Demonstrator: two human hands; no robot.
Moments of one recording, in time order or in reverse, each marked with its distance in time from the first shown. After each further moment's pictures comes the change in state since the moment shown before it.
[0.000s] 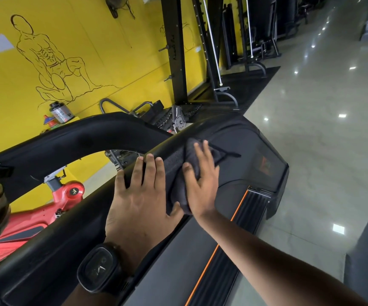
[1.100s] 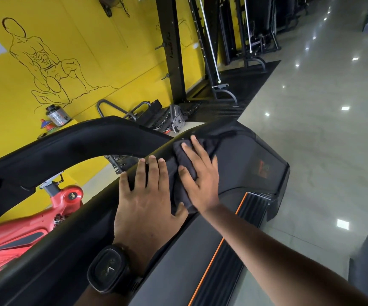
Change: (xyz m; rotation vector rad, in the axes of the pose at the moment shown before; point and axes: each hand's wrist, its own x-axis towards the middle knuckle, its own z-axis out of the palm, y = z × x) left_hand 0.053 0.039 0.001 -0.006 -0.005 -0.012; right_hand 0.058 0.038 -0.022 -0.141 -0.109 -0.299
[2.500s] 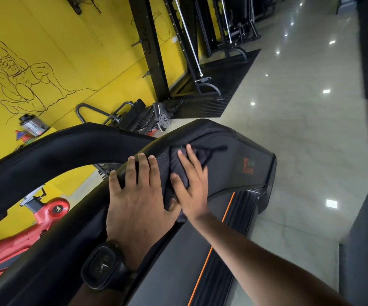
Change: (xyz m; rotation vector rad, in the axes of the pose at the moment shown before) left_hand 0.059 0.043 0.000 0.060 -0.049 0.034; right_hand -0.002 0.061 -0.001 0.098 0.087 0.197
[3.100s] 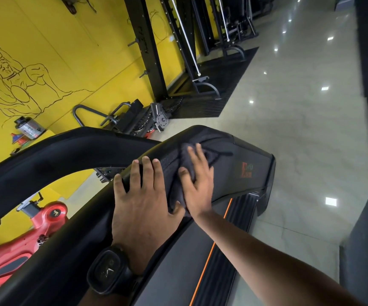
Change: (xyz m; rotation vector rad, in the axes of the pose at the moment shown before) left_hand 0.029 0.017 0.000 -0.028 -0.011 0.029; right_hand 0.037 0.012 -0.011 0.030 0.050 0.173
